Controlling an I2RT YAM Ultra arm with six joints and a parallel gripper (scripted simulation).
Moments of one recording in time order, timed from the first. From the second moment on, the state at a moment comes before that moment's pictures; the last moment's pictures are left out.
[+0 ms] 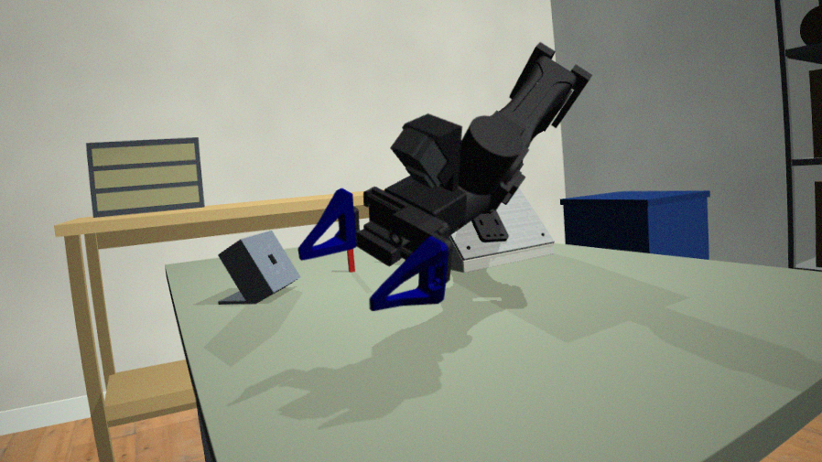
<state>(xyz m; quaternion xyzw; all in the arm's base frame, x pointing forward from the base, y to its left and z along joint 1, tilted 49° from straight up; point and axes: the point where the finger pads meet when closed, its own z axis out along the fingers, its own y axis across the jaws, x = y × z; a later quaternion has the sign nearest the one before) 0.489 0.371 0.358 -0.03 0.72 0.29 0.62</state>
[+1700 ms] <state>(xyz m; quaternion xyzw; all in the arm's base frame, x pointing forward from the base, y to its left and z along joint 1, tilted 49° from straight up) 0.514 0.100 0.041 -0.20 0.94 0.09 0.27</state>
